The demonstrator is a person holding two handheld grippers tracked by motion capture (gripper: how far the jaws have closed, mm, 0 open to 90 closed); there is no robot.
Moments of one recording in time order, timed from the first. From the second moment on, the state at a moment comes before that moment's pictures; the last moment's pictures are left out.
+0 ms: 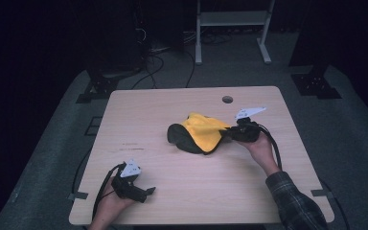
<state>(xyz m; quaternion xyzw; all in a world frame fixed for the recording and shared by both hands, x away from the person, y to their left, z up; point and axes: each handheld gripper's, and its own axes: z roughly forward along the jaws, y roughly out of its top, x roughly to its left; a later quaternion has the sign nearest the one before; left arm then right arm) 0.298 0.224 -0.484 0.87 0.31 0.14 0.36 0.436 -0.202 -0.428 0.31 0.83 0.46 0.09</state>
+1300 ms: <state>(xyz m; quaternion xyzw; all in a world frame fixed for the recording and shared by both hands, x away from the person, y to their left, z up) 0.343 0.101 -0.408 0.86 0.16 0.18 0.46 0.363 -0.152 -0.366 0.15 0.84 0.52 0.01</state>
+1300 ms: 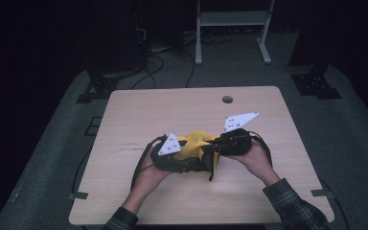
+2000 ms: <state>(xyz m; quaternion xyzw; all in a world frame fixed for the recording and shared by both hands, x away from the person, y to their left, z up) 0.369 0.155 -0.408 0.83 0.25 0.16 0.47 0.391 -0.183 -0.407 0.24 0.85 0.47 0.05</state>
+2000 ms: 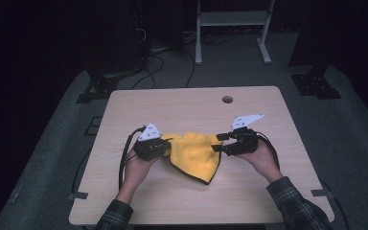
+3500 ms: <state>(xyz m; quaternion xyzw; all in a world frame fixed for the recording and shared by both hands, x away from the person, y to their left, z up) 0.316 0.130 -0.424 0.87 0.20 0.09 0.44 0.388 -0.224 -0.439 0.29 0.86 0.42 0.06</state>
